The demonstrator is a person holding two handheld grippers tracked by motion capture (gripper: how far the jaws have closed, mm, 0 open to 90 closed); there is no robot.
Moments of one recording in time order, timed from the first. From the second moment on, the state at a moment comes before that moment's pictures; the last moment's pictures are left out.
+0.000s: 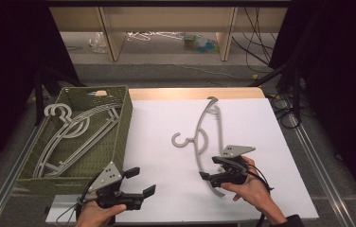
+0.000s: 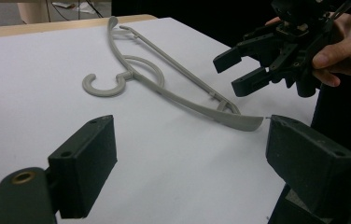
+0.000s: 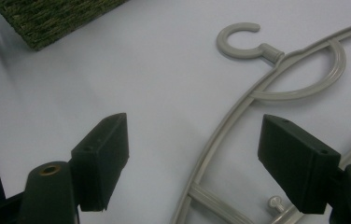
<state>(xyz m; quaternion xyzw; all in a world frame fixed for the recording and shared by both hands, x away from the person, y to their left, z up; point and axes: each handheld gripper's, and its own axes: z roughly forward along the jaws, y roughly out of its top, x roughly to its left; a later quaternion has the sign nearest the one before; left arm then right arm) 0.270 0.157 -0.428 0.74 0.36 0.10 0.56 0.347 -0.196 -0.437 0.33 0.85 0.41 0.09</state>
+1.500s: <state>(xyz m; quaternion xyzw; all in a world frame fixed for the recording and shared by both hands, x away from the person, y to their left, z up) 0.266 0.153 -0.434 0.76 0.35 0.10 0.54 0.414 -0.142 -0.474 0.40 0.87 0.27 0.09</state>
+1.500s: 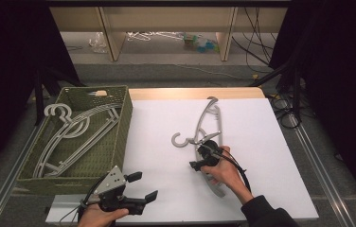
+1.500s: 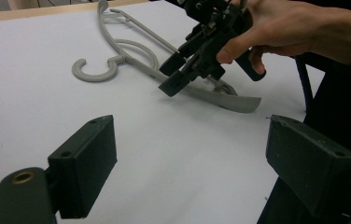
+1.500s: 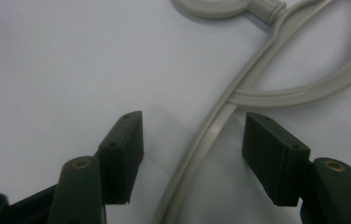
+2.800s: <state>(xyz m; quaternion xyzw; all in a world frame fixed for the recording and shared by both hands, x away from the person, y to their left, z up) 0.265 0.153 -0.435 0.77 0.33 0.10 0.53 0.422 -0.156 -0.465 0.36 0.91 0.22 0.06</state>
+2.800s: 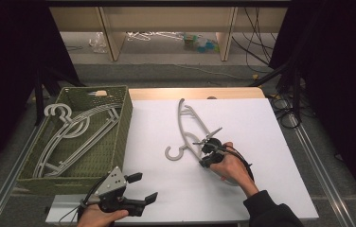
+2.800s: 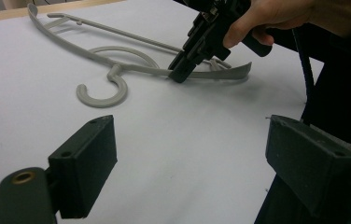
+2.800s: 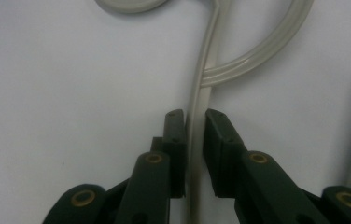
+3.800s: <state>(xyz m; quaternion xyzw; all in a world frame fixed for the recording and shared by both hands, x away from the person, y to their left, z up) 0.271 0.156 -0.437 0.77 0.33 0.12 0.53 0.406 -0.176 -0.442 0.30 0.91 0.29 -0.04</state>
